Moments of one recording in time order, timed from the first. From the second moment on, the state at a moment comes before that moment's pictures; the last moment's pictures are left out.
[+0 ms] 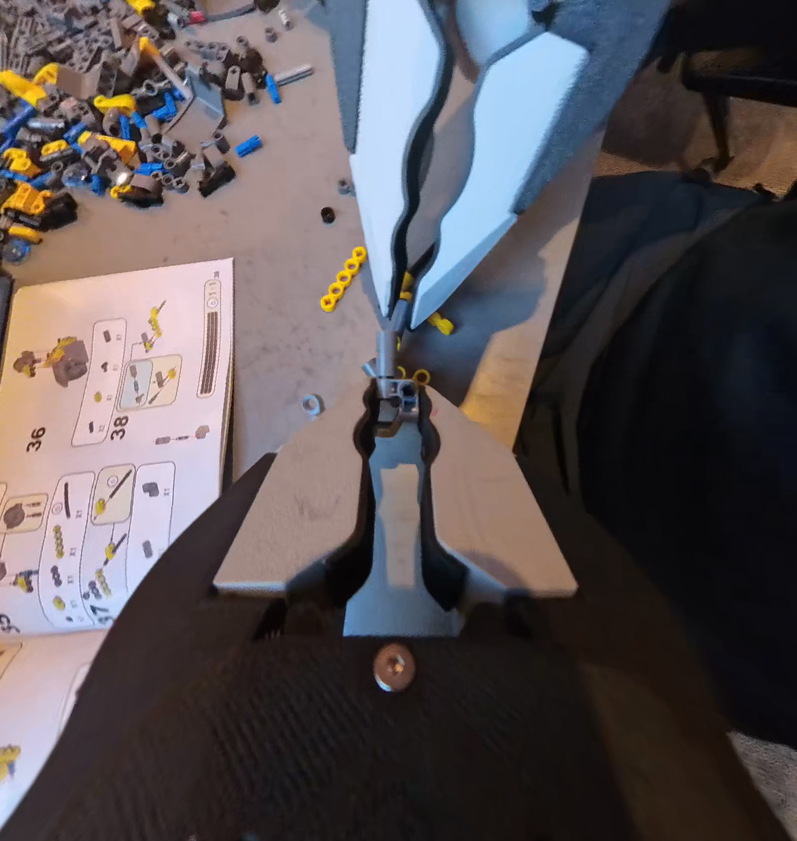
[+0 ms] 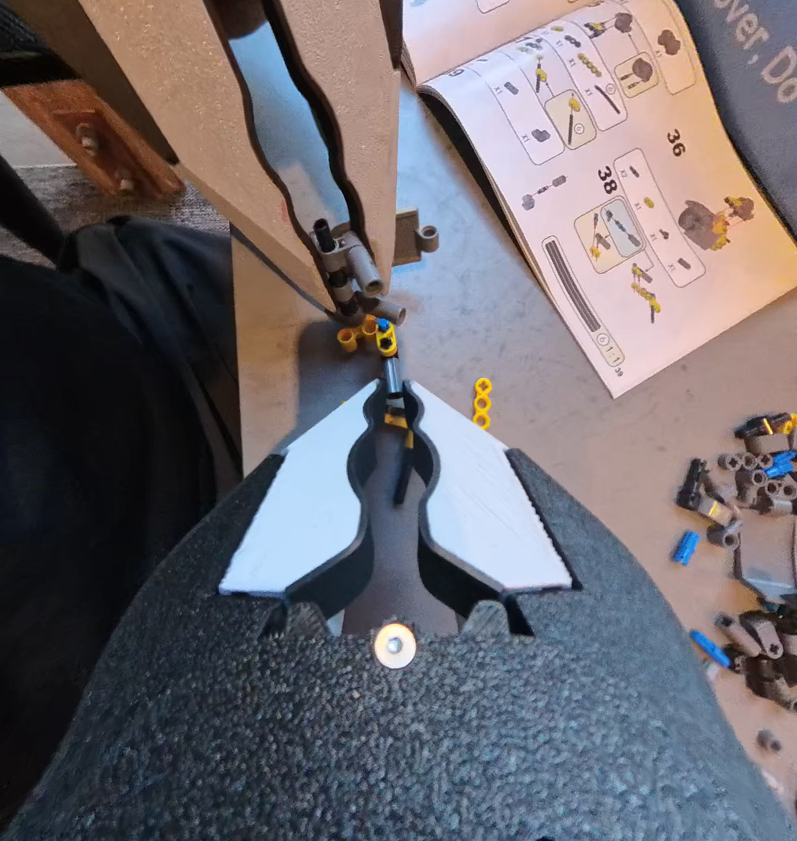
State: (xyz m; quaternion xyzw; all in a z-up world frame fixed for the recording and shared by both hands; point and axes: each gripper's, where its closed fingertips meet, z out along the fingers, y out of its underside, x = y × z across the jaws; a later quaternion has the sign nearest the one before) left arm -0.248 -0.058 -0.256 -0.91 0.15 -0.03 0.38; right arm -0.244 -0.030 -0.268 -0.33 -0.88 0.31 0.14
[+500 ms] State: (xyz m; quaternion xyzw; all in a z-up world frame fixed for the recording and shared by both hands) left arm -0.259 -0.061 -0.256 -0.89 0.11 -0.11 0.43; right arm -0.259 -0.008 -0.258 -0.34 -0.86 0.33 0.17
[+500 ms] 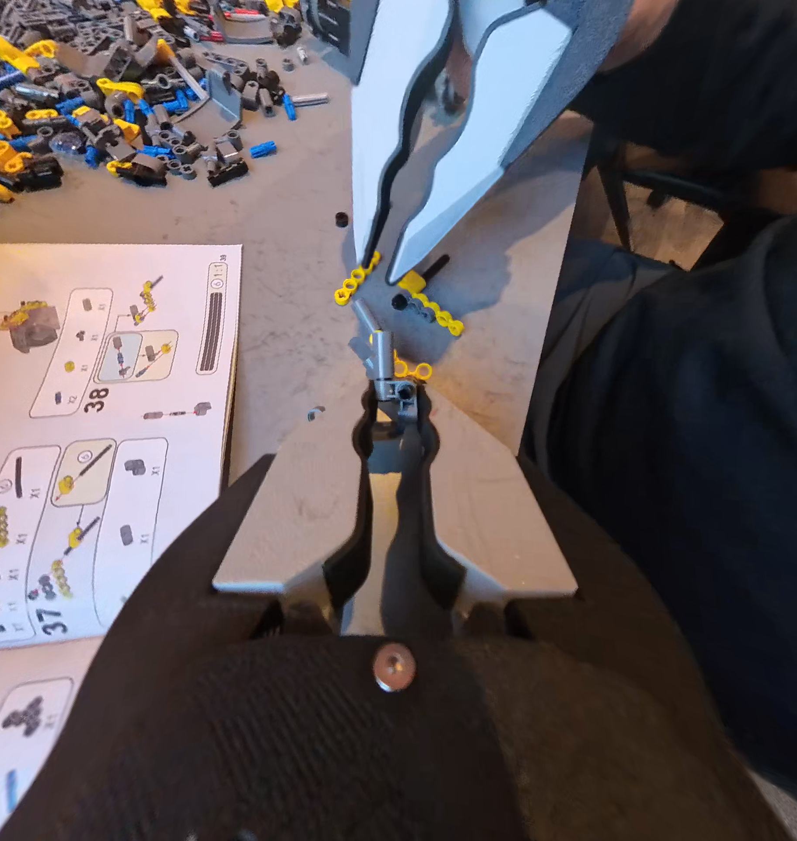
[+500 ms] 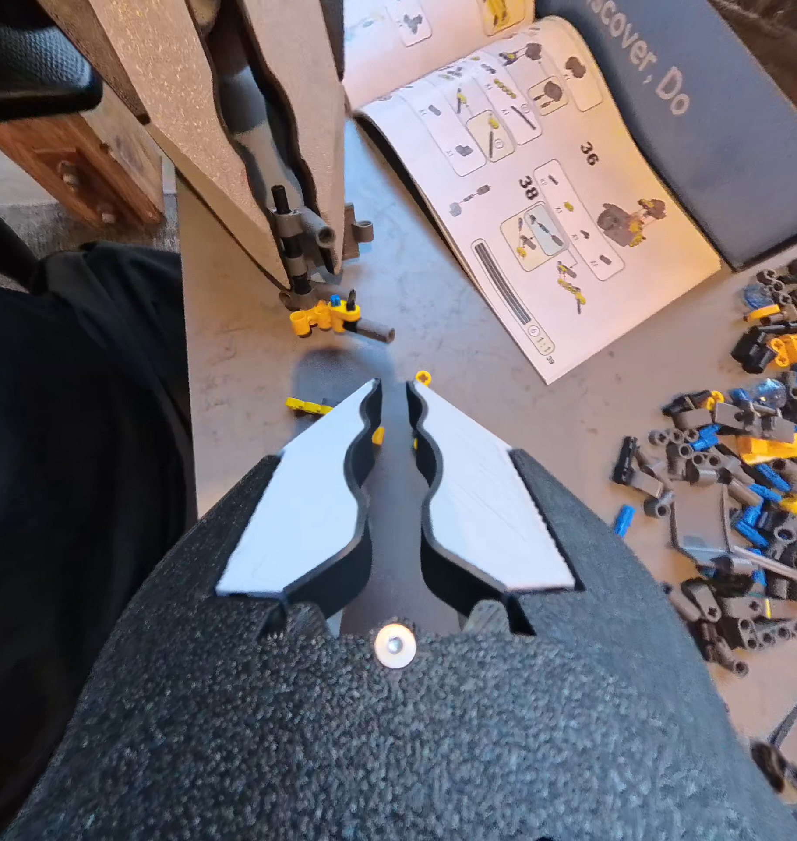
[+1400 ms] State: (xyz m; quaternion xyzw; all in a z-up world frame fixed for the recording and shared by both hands) left arm -0.281 -0.074 -0.252 -0.90 0.10 0.14 0.39; right arm -0.222 0.006 -0.275 -0.41 -0.83 0.36 0.14
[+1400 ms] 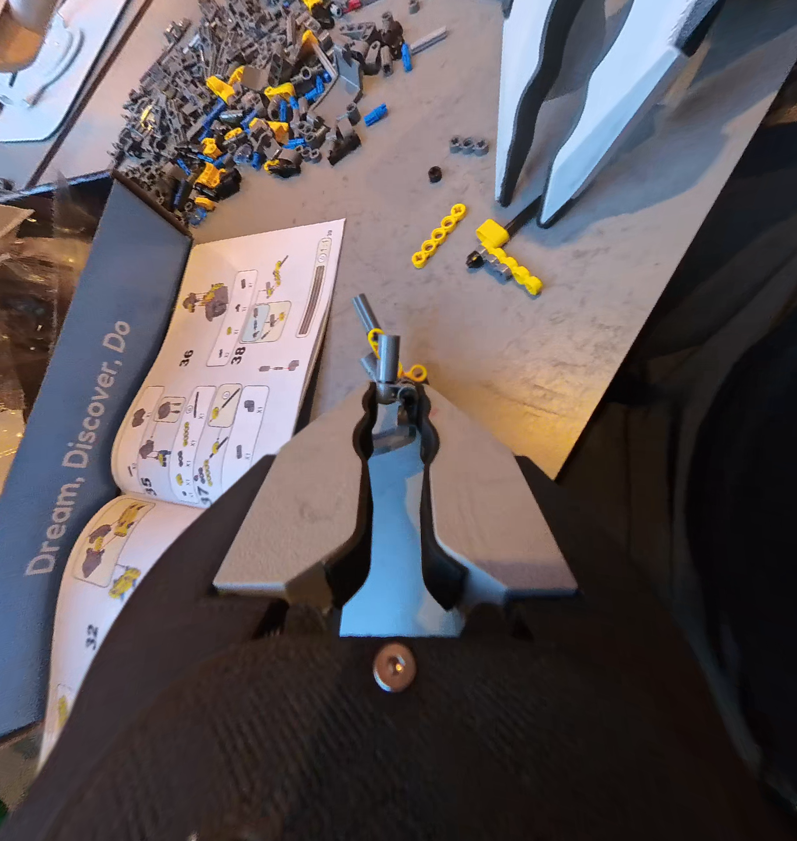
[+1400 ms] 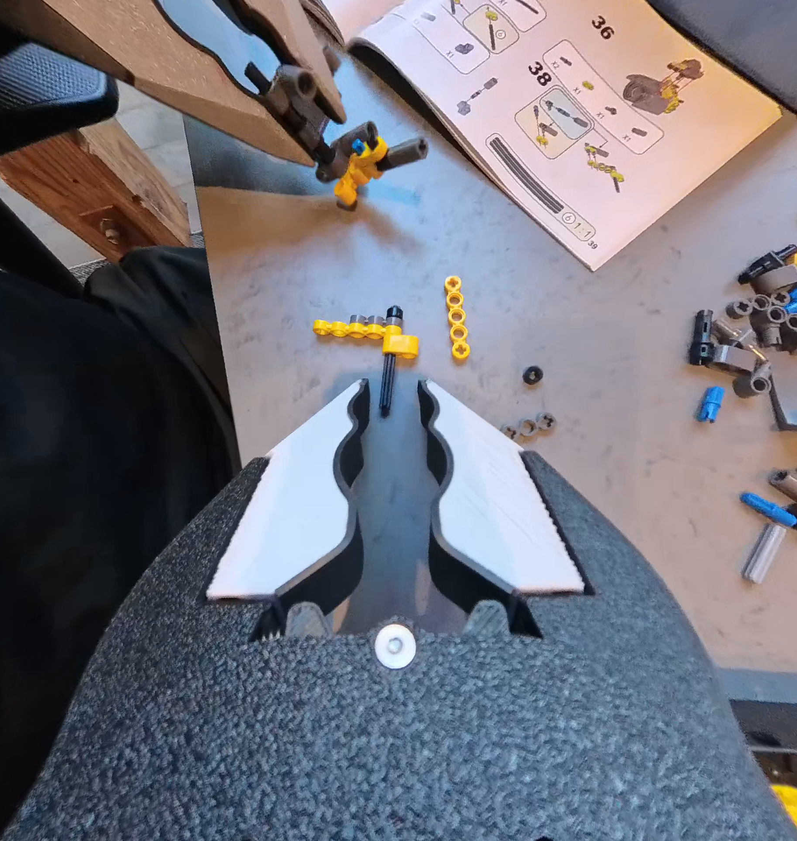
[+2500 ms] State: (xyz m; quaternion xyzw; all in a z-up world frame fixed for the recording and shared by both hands) left arm -0.268 -0.069 -0.251 -0.77 0.41 0.41 0.27; right arm -0.228 0.003 -0.269 -0.42 -0.81 0.40 0.11
